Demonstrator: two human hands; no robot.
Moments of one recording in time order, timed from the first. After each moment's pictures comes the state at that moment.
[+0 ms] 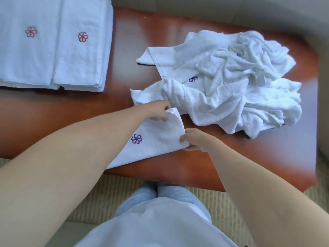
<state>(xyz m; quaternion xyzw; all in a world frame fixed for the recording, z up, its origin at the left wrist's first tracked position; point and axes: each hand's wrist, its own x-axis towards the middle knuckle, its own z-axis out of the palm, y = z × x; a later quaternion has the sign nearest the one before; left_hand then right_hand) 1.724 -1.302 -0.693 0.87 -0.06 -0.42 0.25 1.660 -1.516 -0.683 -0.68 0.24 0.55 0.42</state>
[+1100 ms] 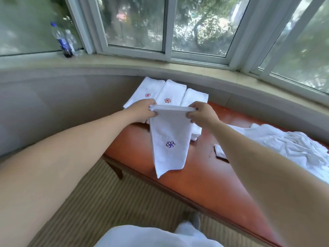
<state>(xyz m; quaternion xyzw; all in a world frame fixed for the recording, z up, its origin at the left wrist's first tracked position) 1.483 -0.837 -0.417 0.94 0.11 -0.03 0.32 1.575 -1.090 -0.403 -0.90 -0.17 0.15 0.38</state>
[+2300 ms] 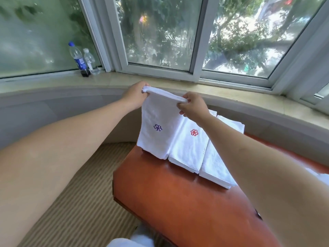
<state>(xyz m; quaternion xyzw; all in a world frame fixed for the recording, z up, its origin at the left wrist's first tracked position) 1.671 -0.587 -0.379 0.91 0.23 0.12 0.32 1.767 -0.812 -0.397 -0.84 -0.22 0.15 0.48</state>
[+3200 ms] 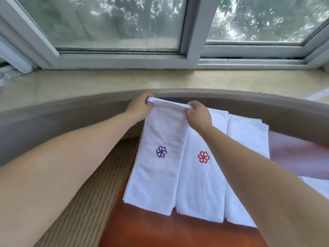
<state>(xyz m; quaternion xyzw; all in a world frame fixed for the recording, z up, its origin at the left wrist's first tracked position) 1.993 -0.463 -0.621 0.89 0.19 -0.08 0.41 2.032 -0.700 -0.613 -0.93 -0.01 0.14 0.34</state>
